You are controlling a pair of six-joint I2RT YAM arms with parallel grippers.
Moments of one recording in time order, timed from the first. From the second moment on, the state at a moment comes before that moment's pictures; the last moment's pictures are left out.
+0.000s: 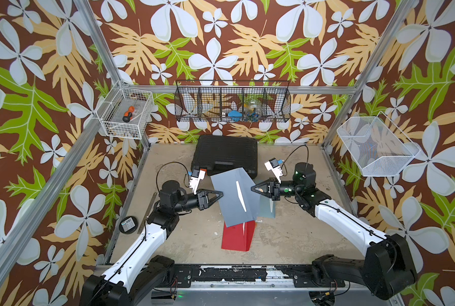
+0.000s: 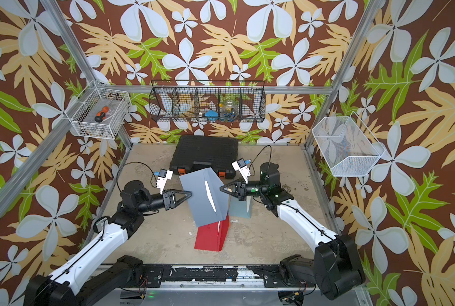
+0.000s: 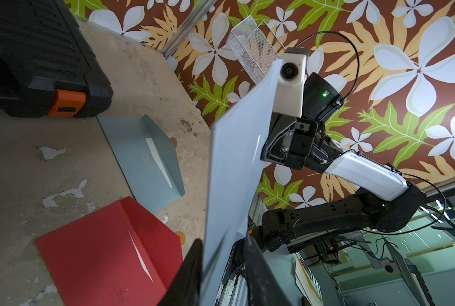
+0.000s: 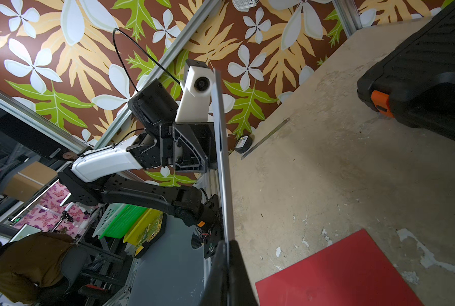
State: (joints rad) left arm -0.28 0.96 0.57 0.19 0.89 -0.72; right arm 0.36 1.28 0.82 0.20 -1.13 0.50
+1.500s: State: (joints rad) left arm -0.28 0.78 0.74 -0.38 0.06 -0.70; right arm 0.74 2.03 1.16 0.24 -0.63 0.87
